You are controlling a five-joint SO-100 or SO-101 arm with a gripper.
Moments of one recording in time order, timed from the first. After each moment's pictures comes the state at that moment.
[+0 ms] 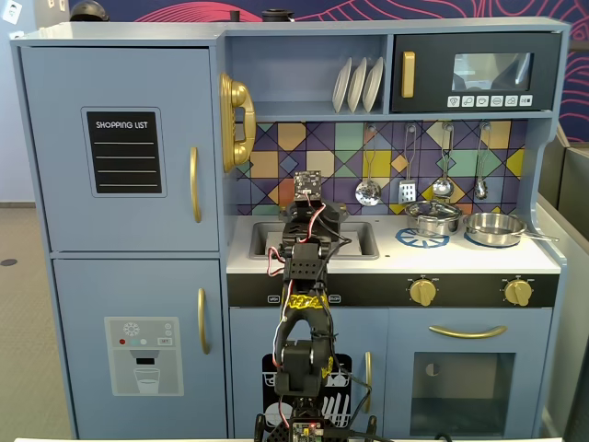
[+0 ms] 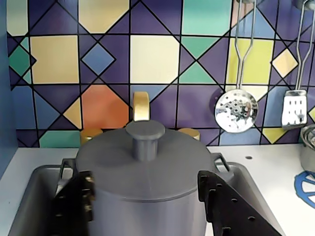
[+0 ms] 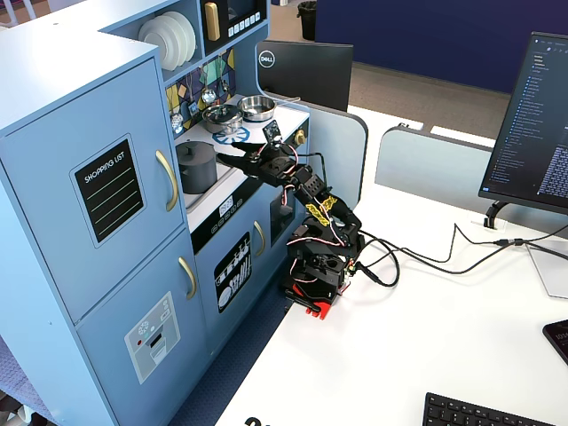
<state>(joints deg) 5.2 158.6 125.8 25.8 -95.1</state>
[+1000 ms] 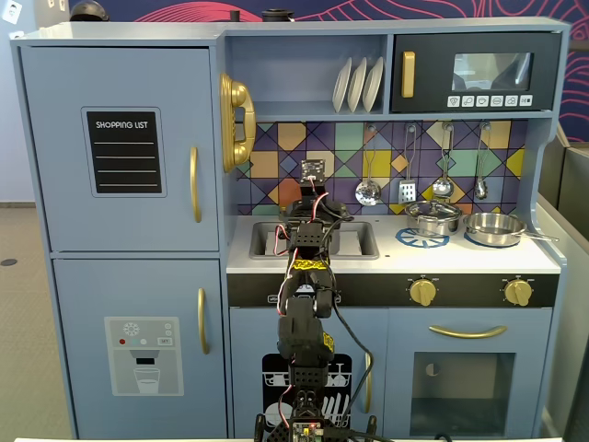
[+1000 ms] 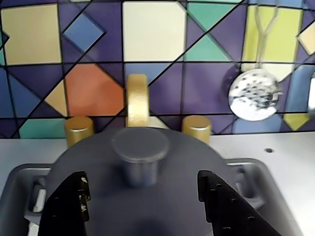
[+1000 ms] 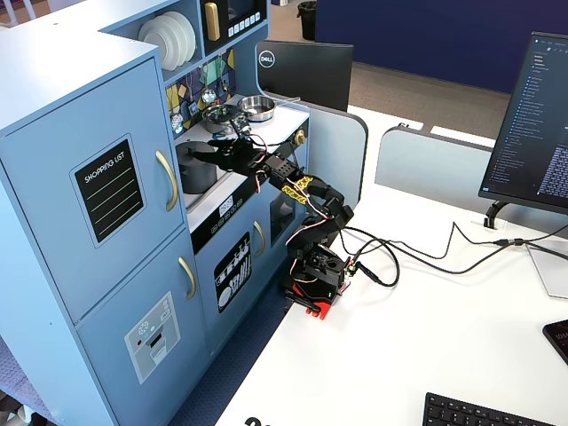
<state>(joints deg) 3.9 133.6 116.4 13.4 -94.8</state>
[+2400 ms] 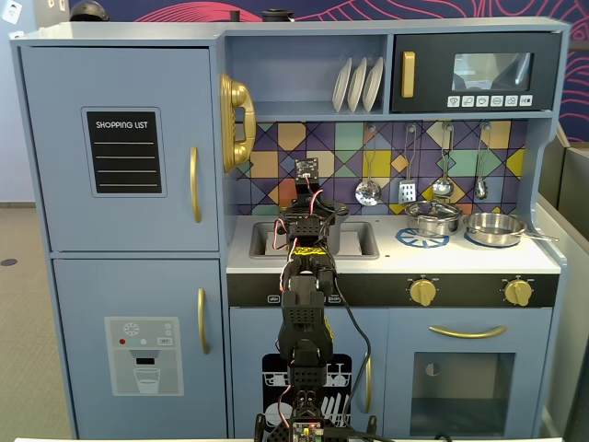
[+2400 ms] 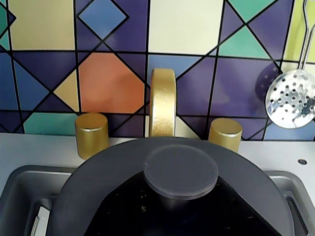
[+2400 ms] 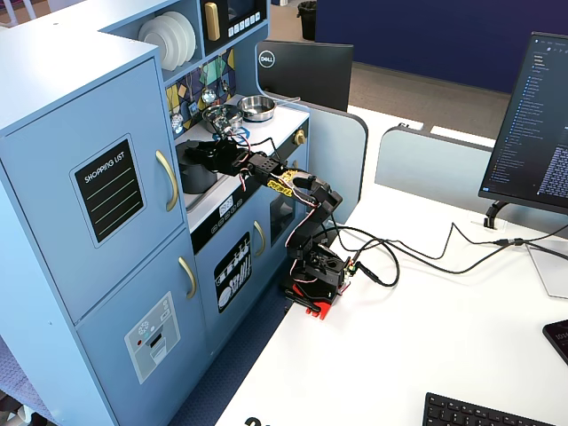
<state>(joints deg) 2.0 119.7 109.0 7.8 -96.5</state>
